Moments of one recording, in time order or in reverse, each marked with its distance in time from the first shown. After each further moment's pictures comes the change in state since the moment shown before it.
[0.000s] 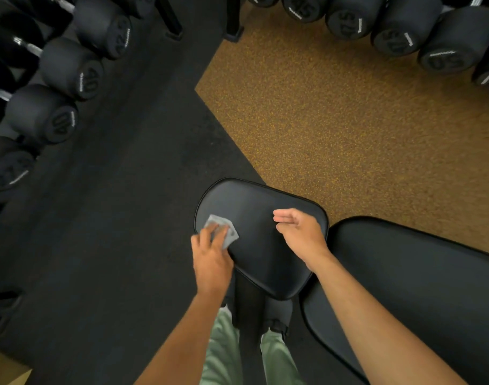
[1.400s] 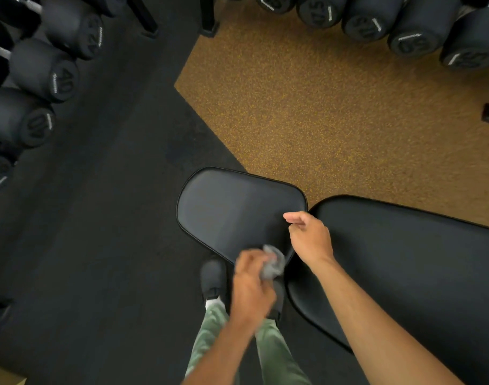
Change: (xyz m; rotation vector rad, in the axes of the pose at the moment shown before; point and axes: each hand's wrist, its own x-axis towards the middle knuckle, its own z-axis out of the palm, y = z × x) left_hand -0.098 0.096 0.002 -0.520 -0.295 -0.026; right_hand -0.035 0.053 -0.037 -0.125 0.224 0.018
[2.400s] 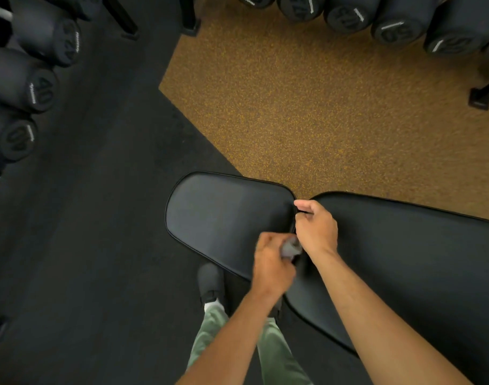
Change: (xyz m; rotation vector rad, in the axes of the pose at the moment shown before) left_hand 0.051 0.040 0.045 0.012 -0.190 -0.064; right_hand 0.016 -0.002 -0.022 0.046 0.216 0.061
